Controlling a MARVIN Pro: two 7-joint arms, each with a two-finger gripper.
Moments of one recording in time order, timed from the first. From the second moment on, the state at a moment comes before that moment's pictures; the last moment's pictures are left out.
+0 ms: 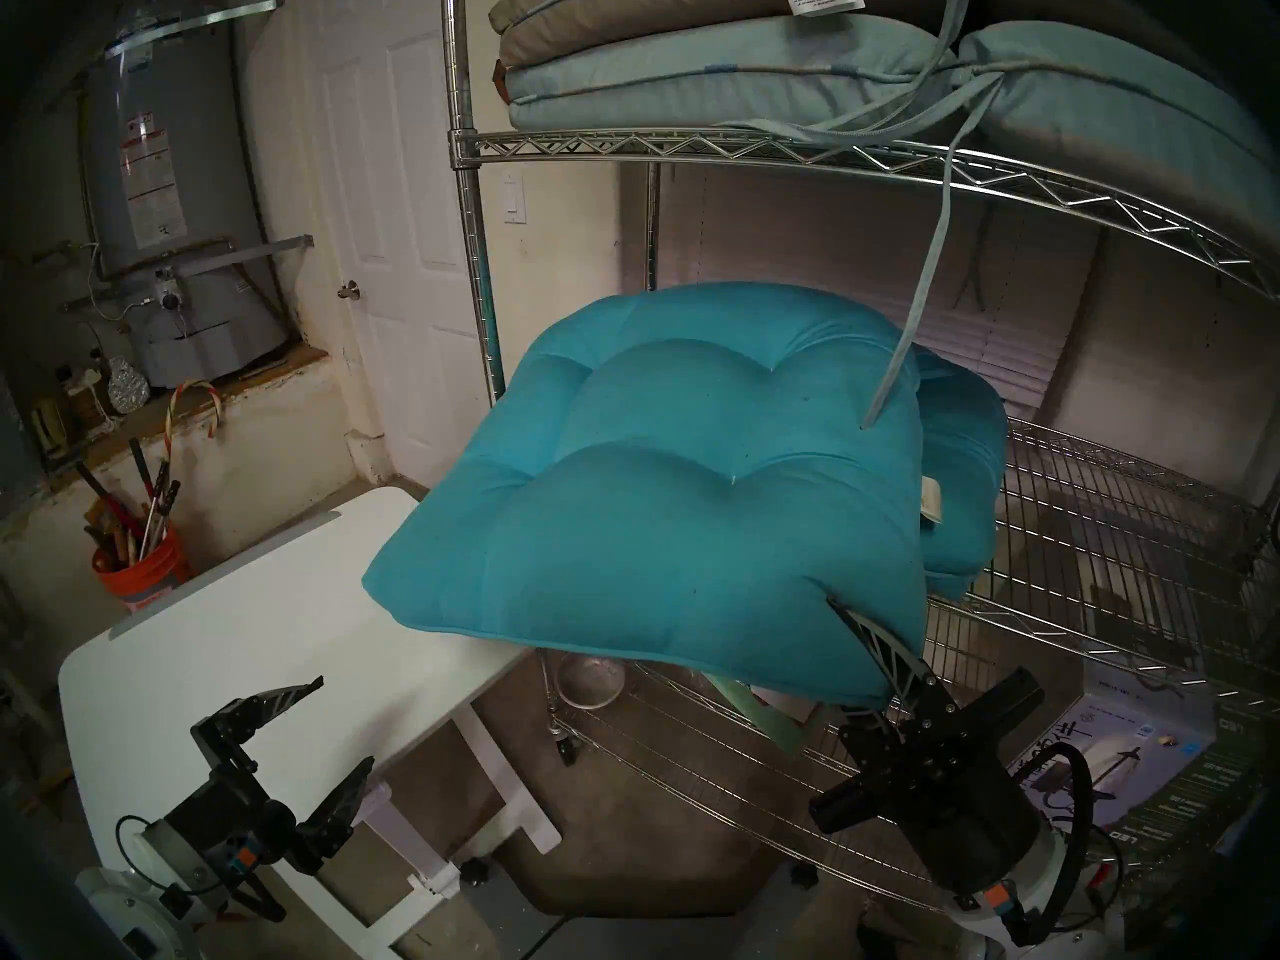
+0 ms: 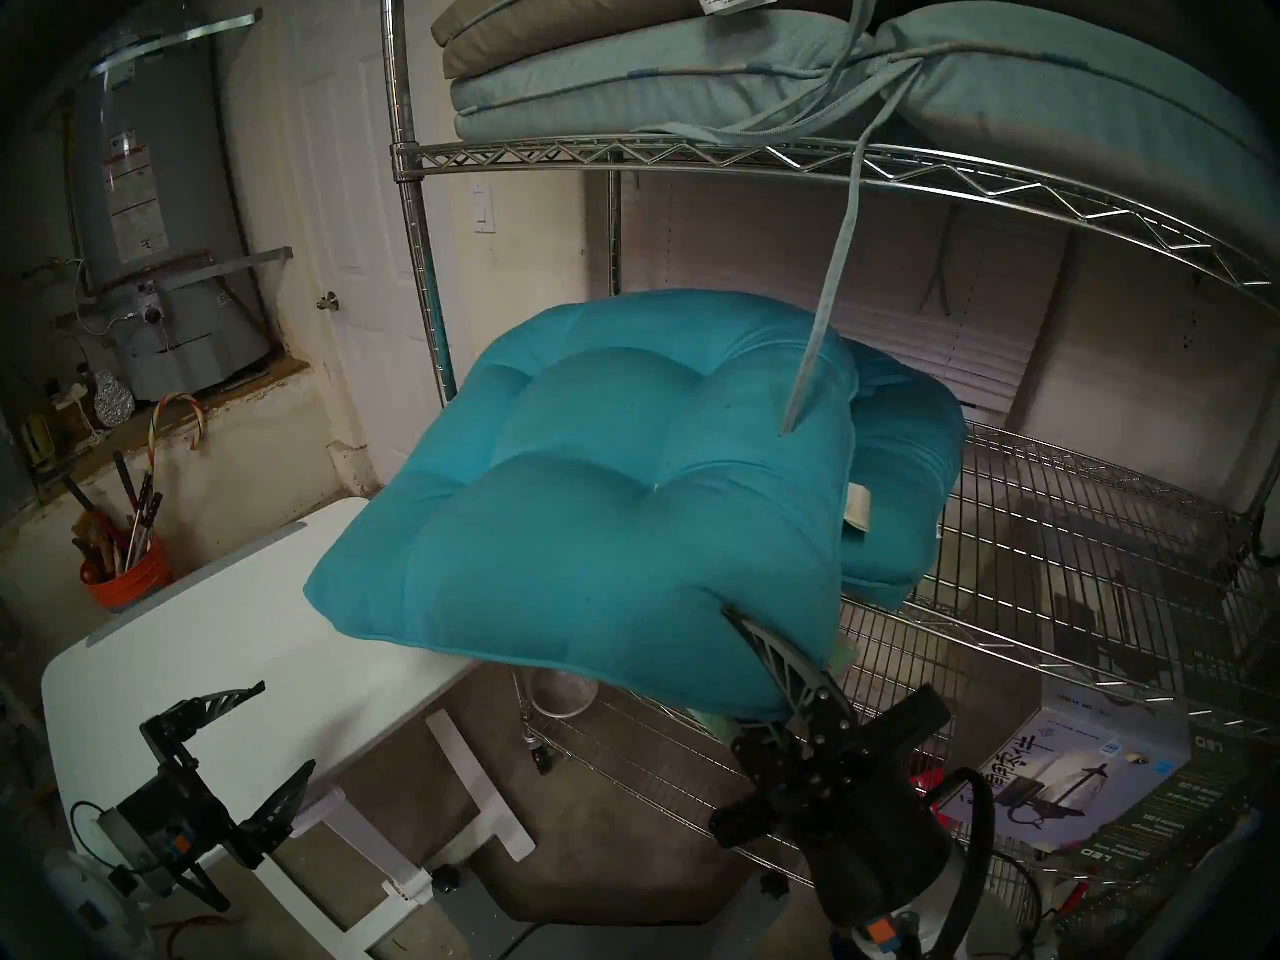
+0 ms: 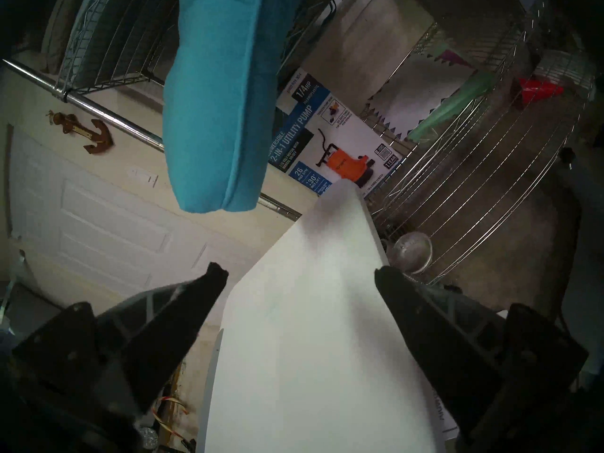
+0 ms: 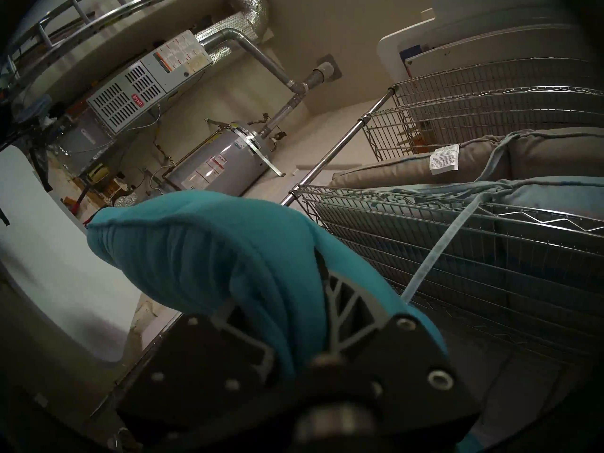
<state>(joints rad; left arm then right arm) 2.22 -1.95 -2.45 -2.29 0.46 -0.82 -1.02 -2.49 -1.73 1.75 -2.41 -0.34 -0.96 0.49</state>
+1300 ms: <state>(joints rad) 2.23 -1.95 -2.40 -2.32 0.83 -0.96 -0.64 -2.50 -1.76 1.75 -2.41 -0.34 -0.96 0.46</state>
